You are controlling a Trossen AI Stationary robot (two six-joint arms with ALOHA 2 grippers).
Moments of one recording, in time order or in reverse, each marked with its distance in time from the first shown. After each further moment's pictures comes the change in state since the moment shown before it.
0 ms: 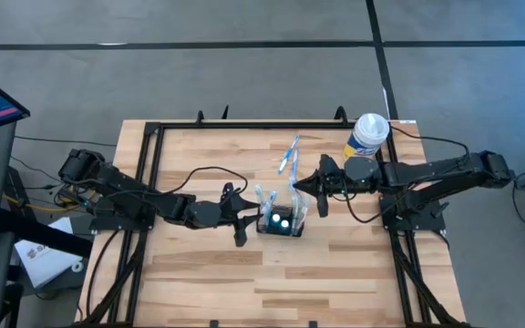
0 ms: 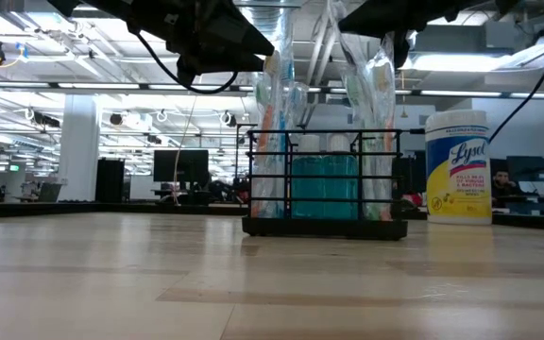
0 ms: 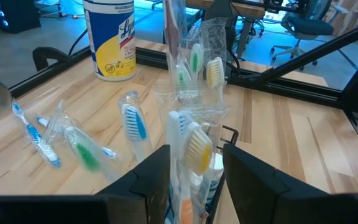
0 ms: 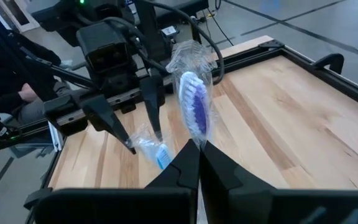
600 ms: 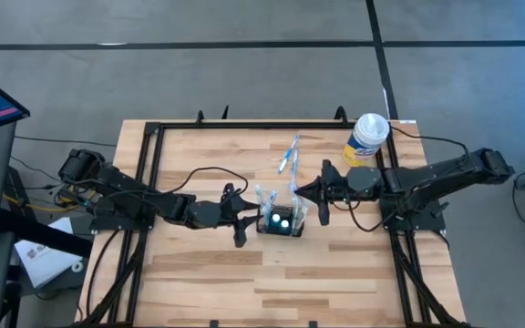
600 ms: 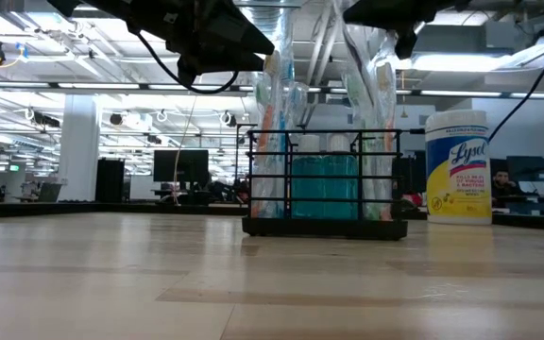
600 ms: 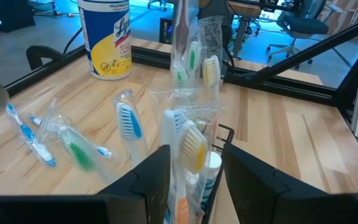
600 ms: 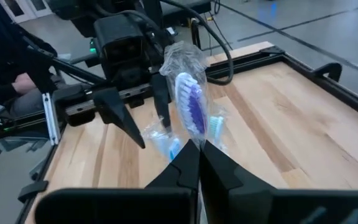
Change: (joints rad) left arm 0.000 0.000 0.000 0.000 0.019 0.000; right arm 0.100 -0.001 0.000 -0.003 0.116 -0.030
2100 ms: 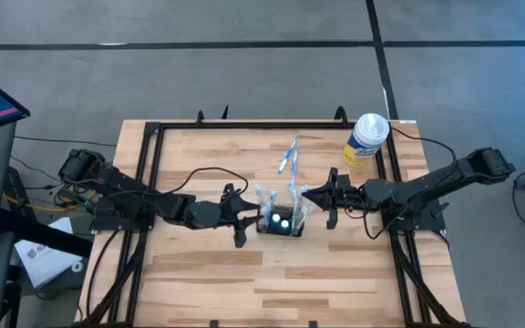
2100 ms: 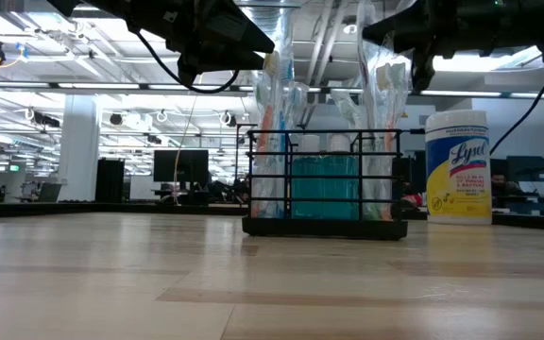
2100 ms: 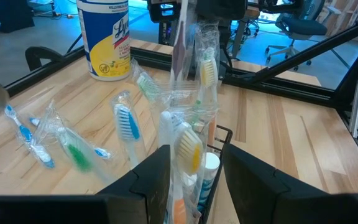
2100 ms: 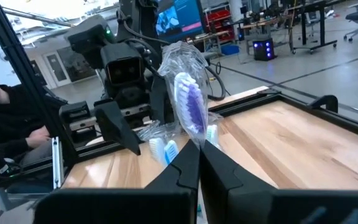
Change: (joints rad) left arm -0.001 0.000 0.000 0.006 -0.001 0.000; right arm 0.057 -0.032 -0.391 0.650 0.109 -0.021
